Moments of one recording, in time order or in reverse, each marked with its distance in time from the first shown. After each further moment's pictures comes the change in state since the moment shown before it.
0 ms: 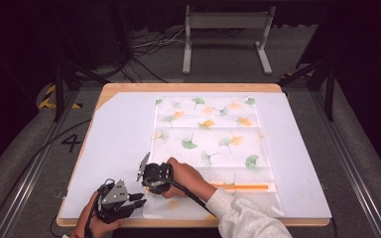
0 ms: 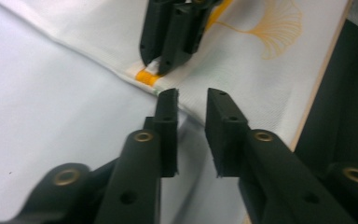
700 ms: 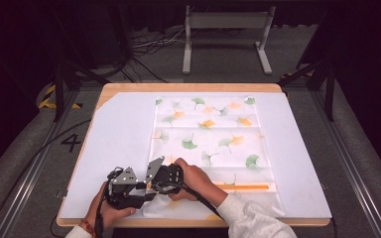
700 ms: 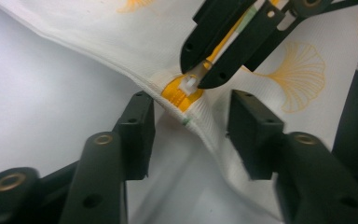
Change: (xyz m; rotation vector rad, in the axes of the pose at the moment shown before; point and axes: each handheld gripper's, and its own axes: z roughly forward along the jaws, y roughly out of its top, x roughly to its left) left arm 0.014 0.027 0.026 0.042 -0.049 -0.097; right arm 0.011 -0.021 -0.023 -0.167 -0.095 -0.061
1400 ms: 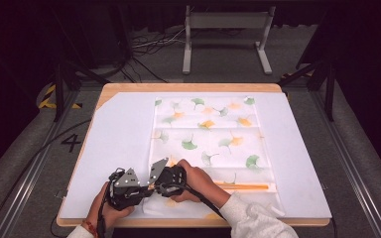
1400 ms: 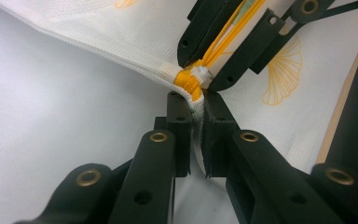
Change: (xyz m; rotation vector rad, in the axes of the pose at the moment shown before) left arm -0.002 -0.001 -0.003 -0.006 0.017 0.042; right arm 0.000 -0.010 0.003 -0.008 0.012 0.007
